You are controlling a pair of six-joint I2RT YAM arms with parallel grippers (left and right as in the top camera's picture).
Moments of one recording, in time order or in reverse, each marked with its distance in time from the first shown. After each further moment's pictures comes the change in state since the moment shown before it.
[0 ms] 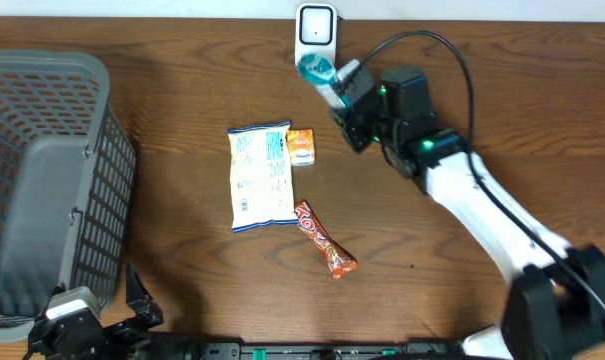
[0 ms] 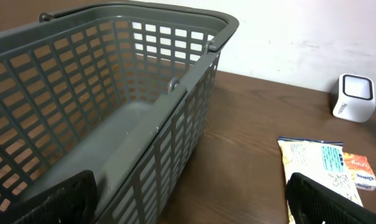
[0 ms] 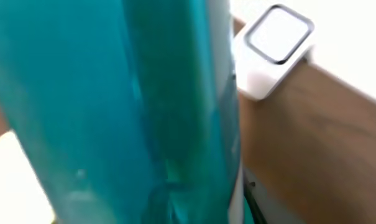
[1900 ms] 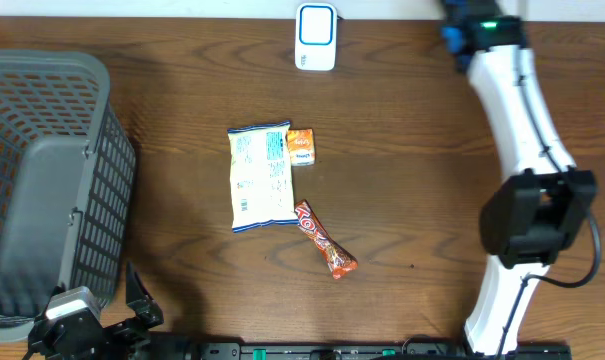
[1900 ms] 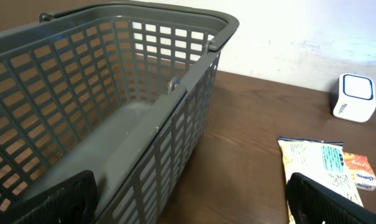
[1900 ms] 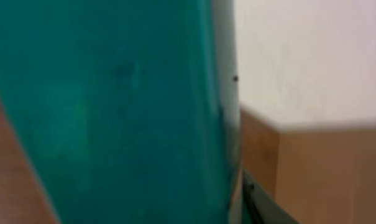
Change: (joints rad) left arm 0.000 0.000 0.000 0.000 0.000 0.000; right arm -0.359 0.445 0.868 -0.591 0.620 -0.296
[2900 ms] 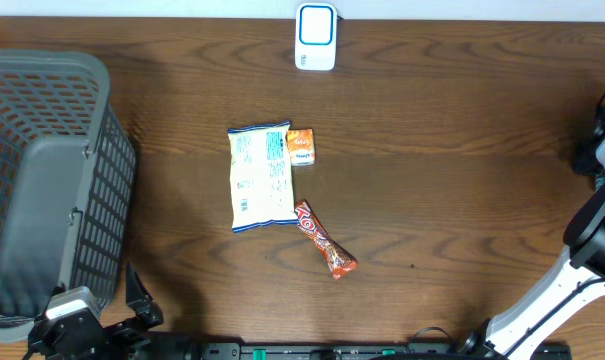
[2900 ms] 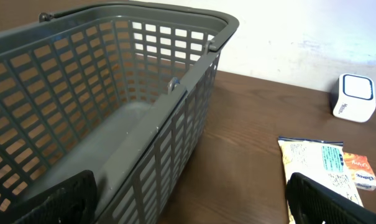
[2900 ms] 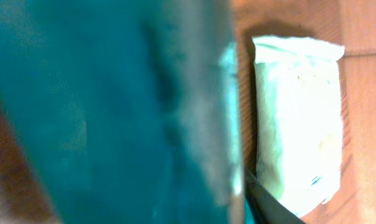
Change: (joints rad) left arm 0.000 0.000 0.000 0.000 0.000 0.000; right arm -0.619 0.061 -0.530 0.264 0.031 0.229
